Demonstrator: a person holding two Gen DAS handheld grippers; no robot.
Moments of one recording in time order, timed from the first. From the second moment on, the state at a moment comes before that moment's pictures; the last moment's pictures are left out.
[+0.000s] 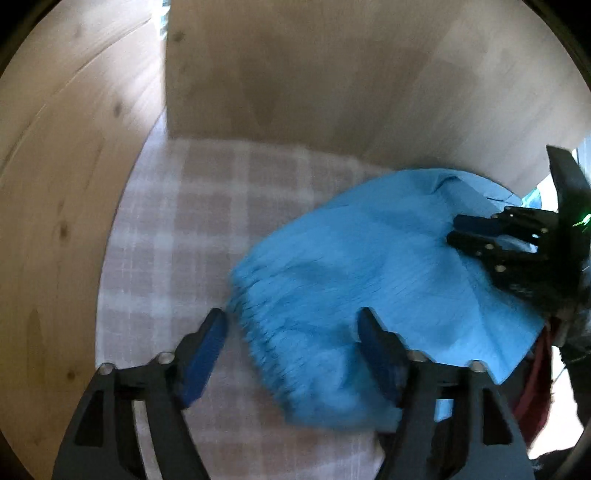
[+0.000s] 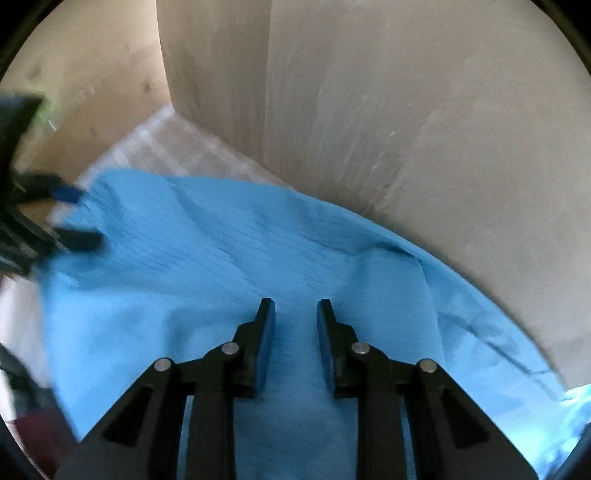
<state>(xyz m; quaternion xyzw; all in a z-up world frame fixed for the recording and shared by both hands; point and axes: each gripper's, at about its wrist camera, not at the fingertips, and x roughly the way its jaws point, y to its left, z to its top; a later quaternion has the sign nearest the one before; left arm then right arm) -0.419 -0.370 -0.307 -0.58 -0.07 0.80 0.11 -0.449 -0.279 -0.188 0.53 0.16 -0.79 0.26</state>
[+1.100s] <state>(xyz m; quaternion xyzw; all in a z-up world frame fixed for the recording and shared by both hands) -0.351 -0.239 -0.025 -0.40 0.15 0.90 0.14 -0.409 0.160 -0.138 0.49 -0.25 -0.83 0.04</state>
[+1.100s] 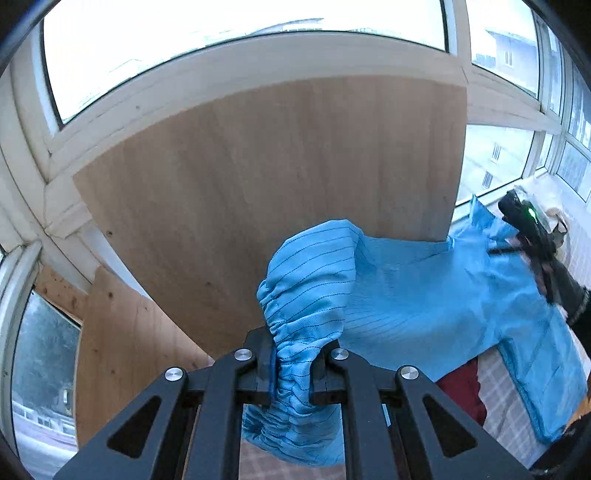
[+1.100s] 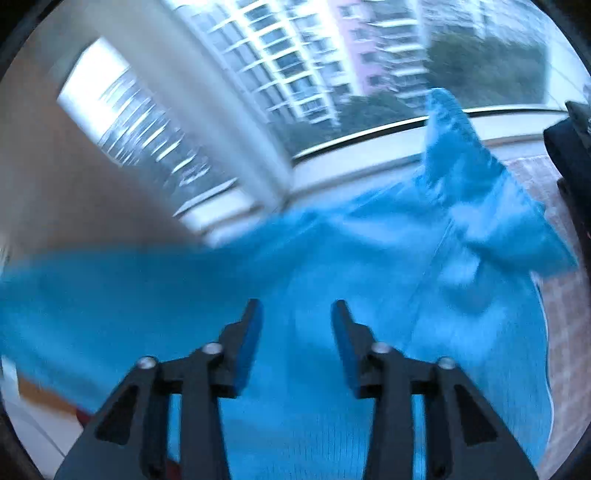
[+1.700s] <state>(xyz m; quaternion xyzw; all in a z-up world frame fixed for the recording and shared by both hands) -0.364 -0.246 -0.044 -0.43 0.15 0.88 0.13 -0.504 0.141 -0.190 0.58 -0.29 -0.76 -0.04</state>
